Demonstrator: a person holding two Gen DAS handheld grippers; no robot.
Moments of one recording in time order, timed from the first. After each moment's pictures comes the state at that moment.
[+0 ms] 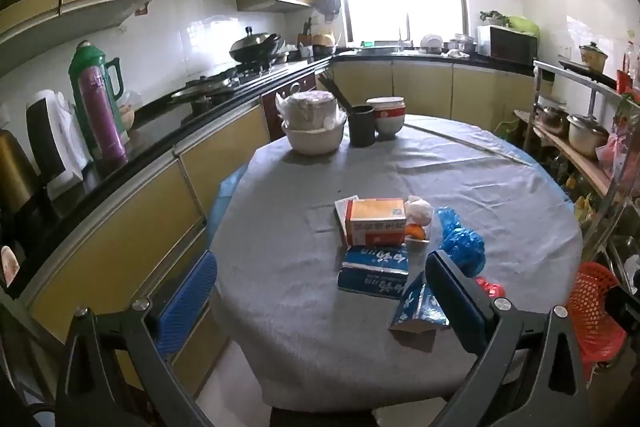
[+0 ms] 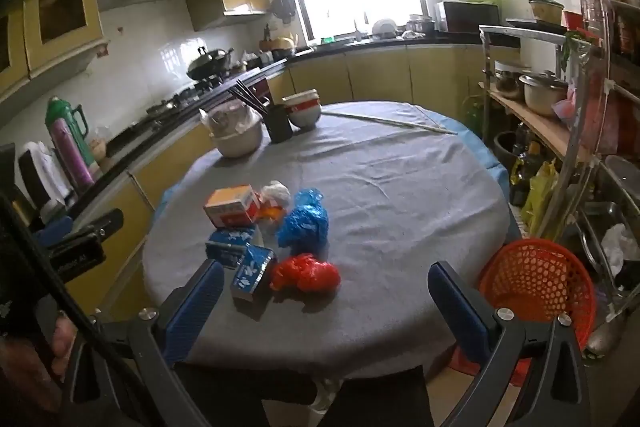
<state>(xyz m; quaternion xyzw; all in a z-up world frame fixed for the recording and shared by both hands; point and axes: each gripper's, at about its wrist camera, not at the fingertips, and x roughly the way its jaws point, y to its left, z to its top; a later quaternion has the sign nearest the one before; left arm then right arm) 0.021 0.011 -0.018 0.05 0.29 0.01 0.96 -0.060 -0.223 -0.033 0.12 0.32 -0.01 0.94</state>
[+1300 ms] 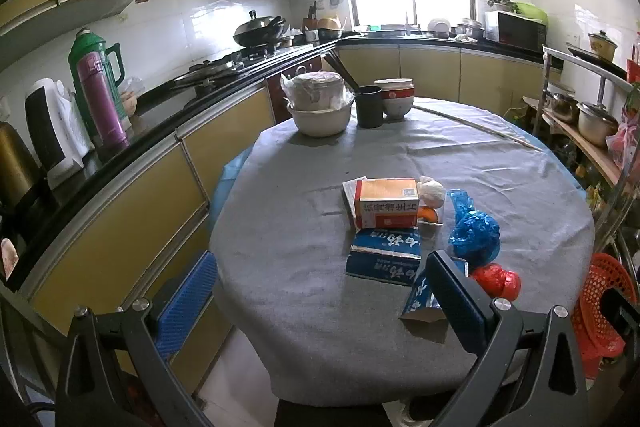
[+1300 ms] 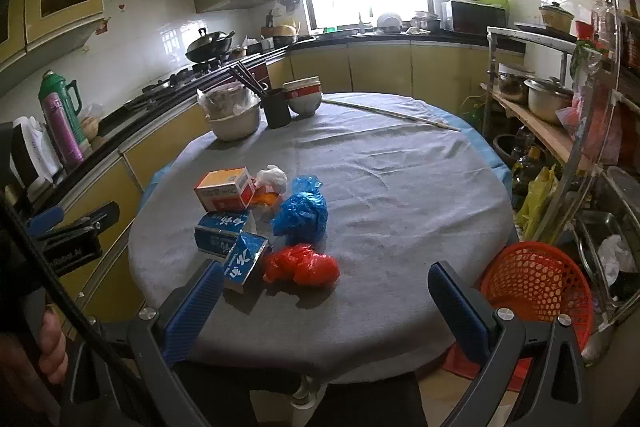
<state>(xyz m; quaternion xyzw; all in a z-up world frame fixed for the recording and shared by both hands) 0.029 0.014 -0.032 0.06 0.31 0.02 0.95 -0.046 -0.209 -0.045 0.09 0.33 -0.01 0.94</state>
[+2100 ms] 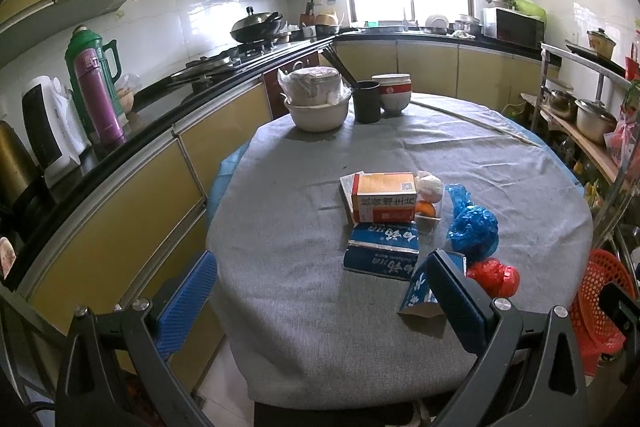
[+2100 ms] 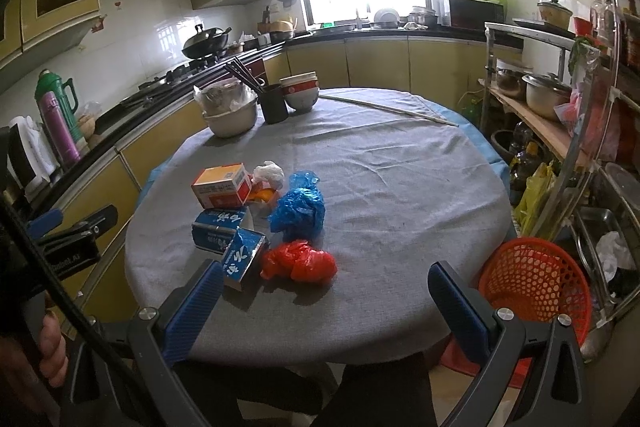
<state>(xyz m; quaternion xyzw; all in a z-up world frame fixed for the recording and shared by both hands) 0.029 0.014 -0.035 0.06 0.32 0.02 0.94 -0.043 -0.212 -0.046 0.09 0.34 -0.02 0.94</state>
